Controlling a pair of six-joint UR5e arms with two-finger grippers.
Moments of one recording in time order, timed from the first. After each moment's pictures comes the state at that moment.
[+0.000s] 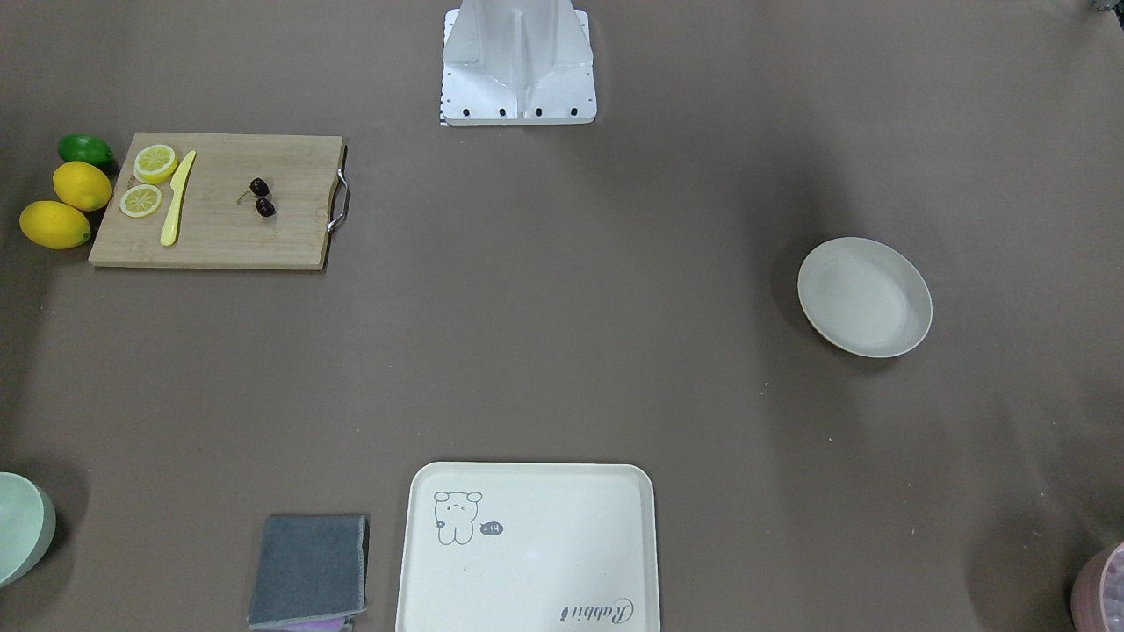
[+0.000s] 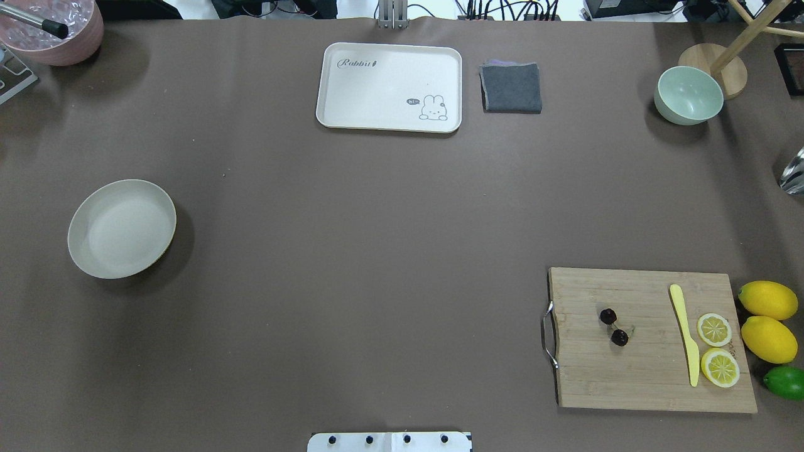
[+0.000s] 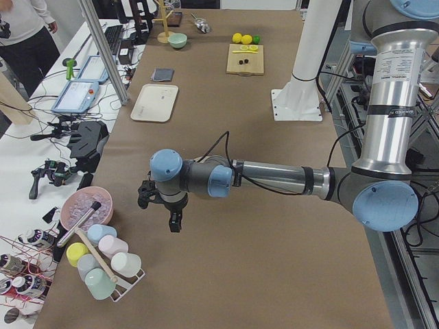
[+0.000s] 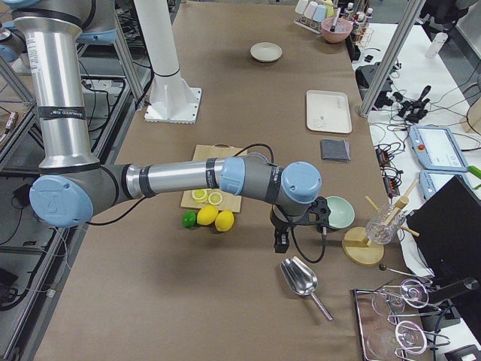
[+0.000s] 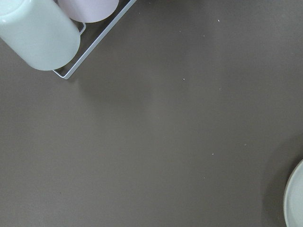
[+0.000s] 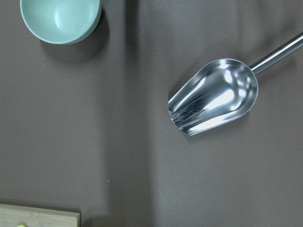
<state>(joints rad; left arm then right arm) -1.51 -1.62 -1.60 -1.61 -2.37 -0.13 1.66 -1.48 1.64 -1.89 2.44 -0.18</state>
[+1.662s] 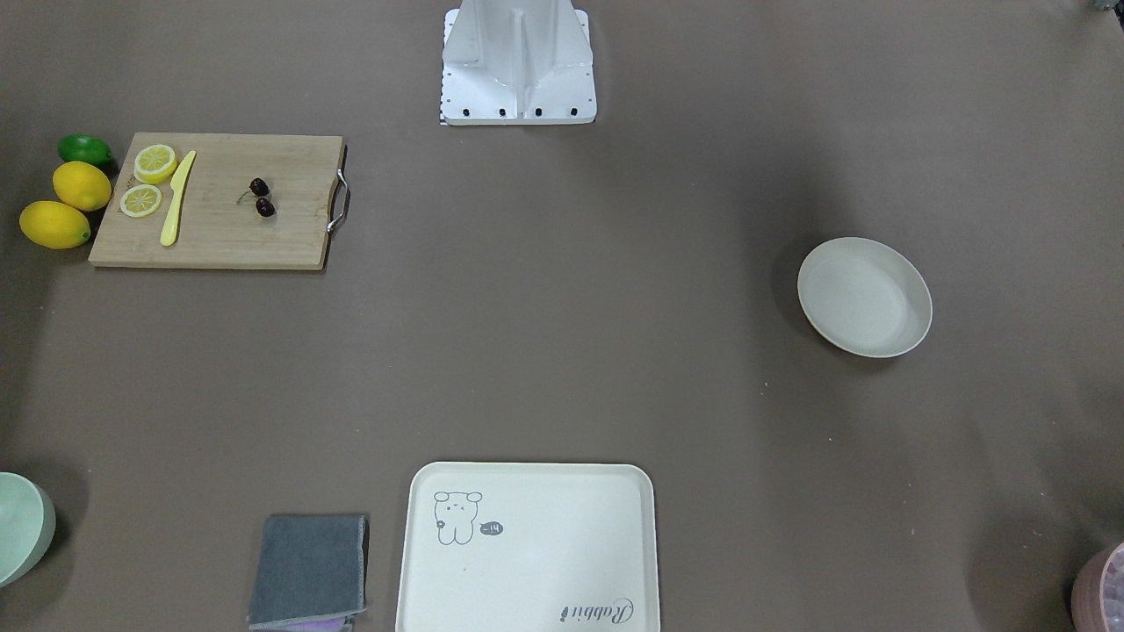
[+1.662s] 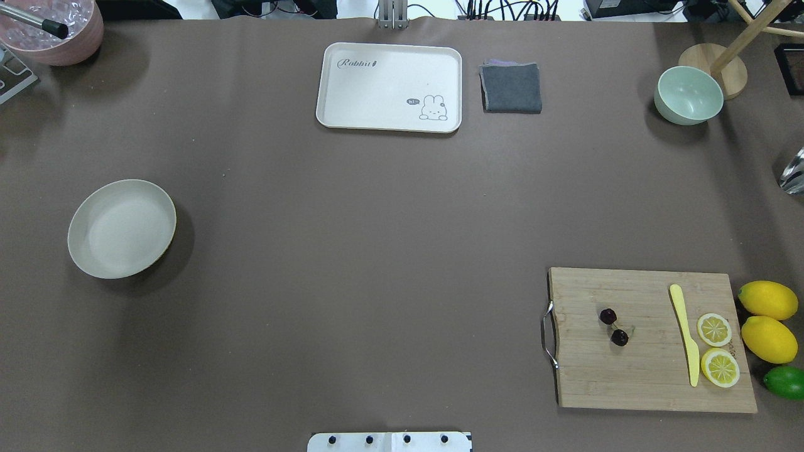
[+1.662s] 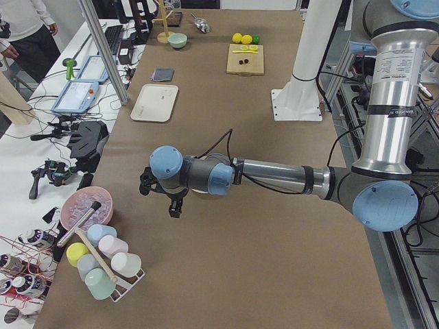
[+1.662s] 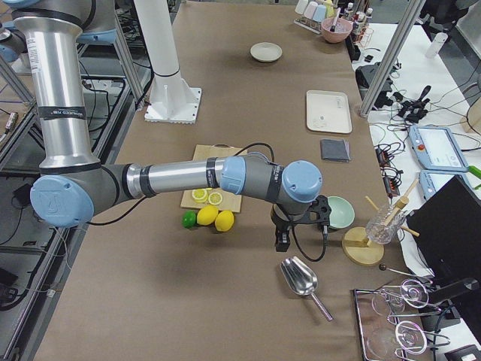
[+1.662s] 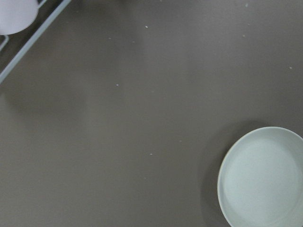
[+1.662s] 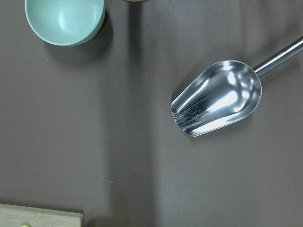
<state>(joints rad) -1.50 -1.63 -1.59 -1.68 -2.63 -0.05 1.66 -1.48 1.64 -1.89 2.45 -0.18</state>
